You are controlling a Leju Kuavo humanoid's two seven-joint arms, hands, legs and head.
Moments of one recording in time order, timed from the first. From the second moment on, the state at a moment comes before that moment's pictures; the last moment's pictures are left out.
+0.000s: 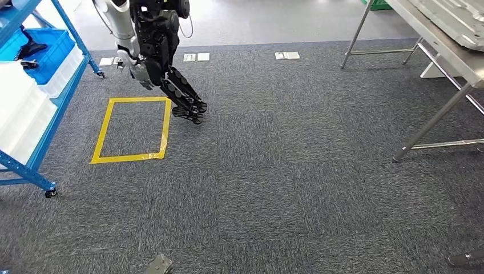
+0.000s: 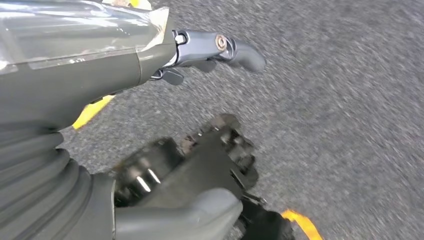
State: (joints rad) left arm 0.26 0.14 -0.39 -1.13 0.11 0.13 0.14; right arm -0.04 0.02 -0.07 -0.18 0.80 0.42 -0.07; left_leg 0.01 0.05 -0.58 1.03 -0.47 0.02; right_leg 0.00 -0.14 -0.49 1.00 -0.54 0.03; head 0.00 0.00
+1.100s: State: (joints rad) left arm 0.24 0.13 -0.34 -1.07 0.08 0.09 0.14; right arm -0.04 0.03 -0.06 -0.18 0.81 0.41 -0.07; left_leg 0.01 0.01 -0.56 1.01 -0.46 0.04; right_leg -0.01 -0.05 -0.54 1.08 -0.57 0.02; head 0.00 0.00
